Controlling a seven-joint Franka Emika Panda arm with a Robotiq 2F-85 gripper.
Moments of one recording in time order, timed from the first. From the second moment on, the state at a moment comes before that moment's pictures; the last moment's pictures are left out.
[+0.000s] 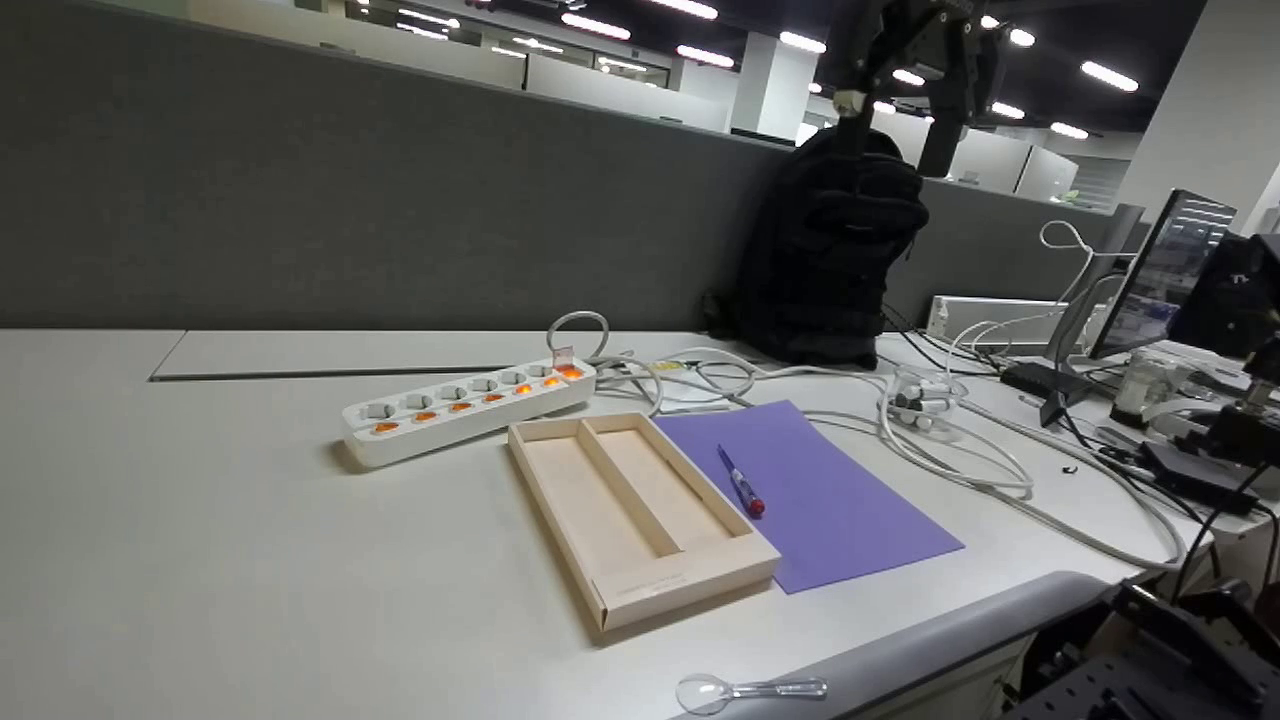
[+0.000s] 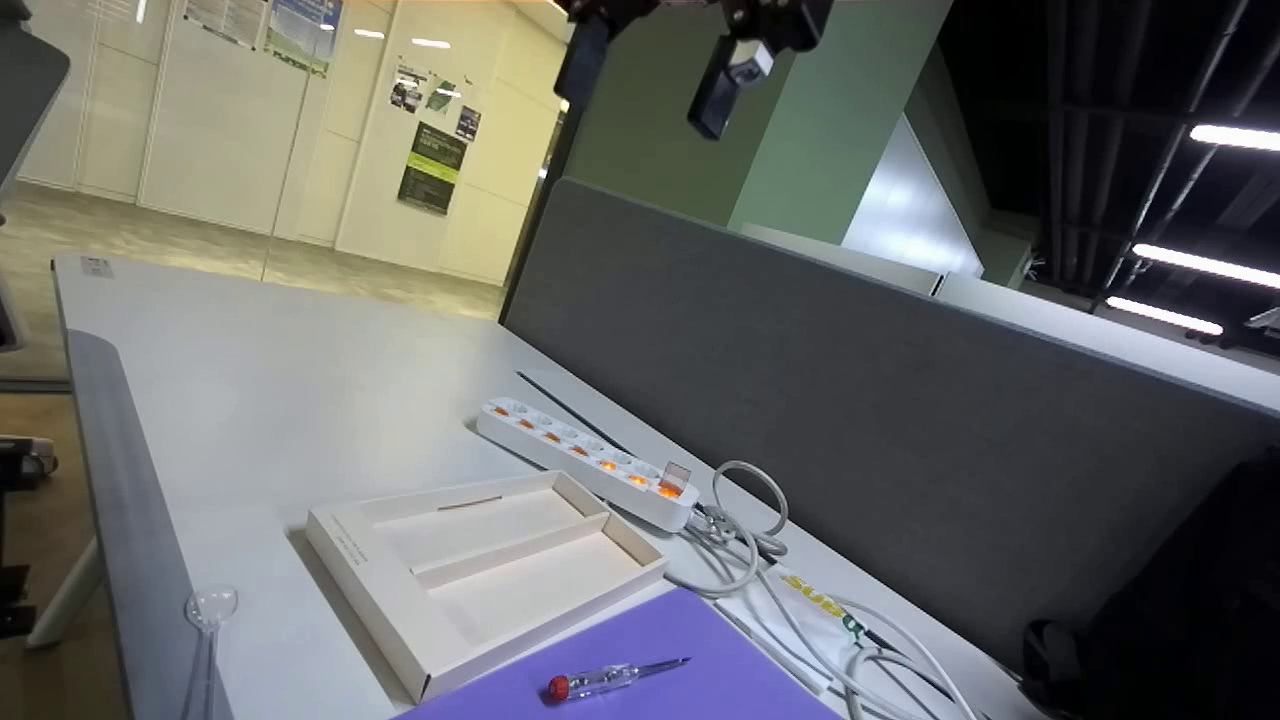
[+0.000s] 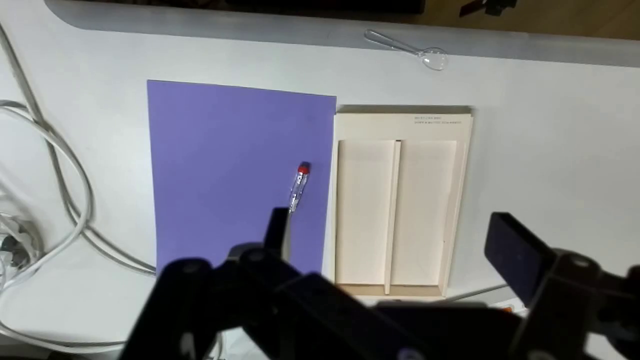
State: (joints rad) arm -0.02 -0.62 0.01 -2.55 0.01 1.92 -0.06
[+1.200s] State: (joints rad) arm -0.10 -0.46 -0.04 -2.64 0.02 2.25 0.03
